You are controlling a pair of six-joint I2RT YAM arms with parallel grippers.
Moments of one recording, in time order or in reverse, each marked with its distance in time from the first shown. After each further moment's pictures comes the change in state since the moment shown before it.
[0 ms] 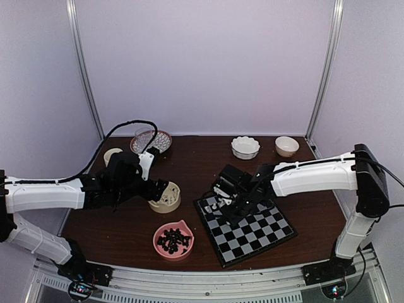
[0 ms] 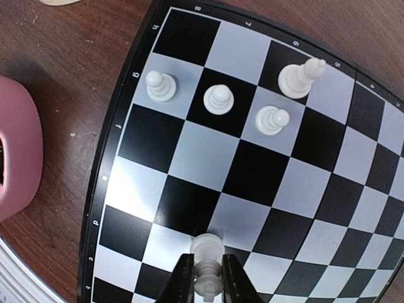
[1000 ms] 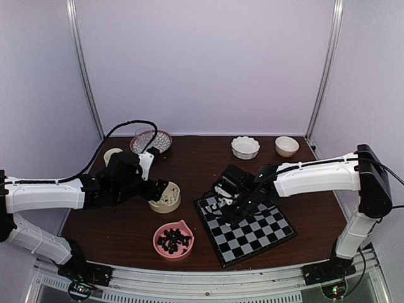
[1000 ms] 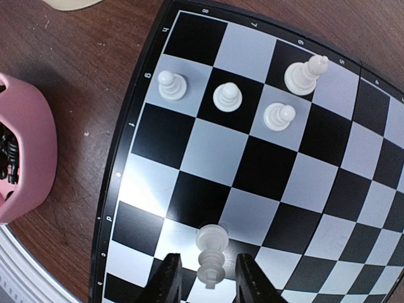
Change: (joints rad) left arm 0.000 0.000 0.000 0.000 0.000 0.000; right arm 0.000 -0.031 -0.021 0.017 -0.028 0.024
